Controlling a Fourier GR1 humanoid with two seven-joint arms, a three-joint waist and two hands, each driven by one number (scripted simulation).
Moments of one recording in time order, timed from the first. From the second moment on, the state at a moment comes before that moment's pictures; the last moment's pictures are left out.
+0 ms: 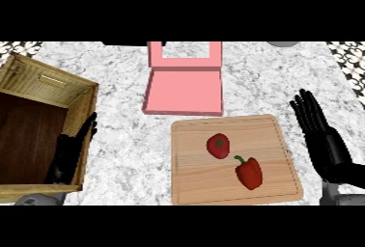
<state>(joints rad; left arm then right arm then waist) -0.07 0.48 -0.35 -1.39 0.26 0.27 0.12 -0.03 -0.34 0.11 -1.58 -0.26 -0.04 -0.23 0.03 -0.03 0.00</state>
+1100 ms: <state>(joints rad) -0.10 0.58 -0.09 -1.28 0.07 0.25 -0.03 0.18 -0.19 0.31 -1.49 0.25 -0.53 -0.35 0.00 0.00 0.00</state>
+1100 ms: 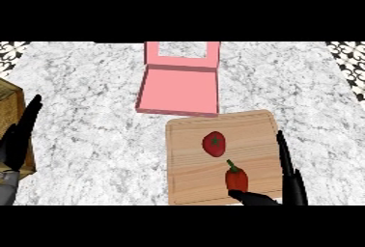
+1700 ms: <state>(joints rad) -0.10 0.56 -0.07 -1.27 0.03 0.24 -0.02 0.02 -0.42 0.42 -1.64 0.52 -0.19 0.30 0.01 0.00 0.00</state>
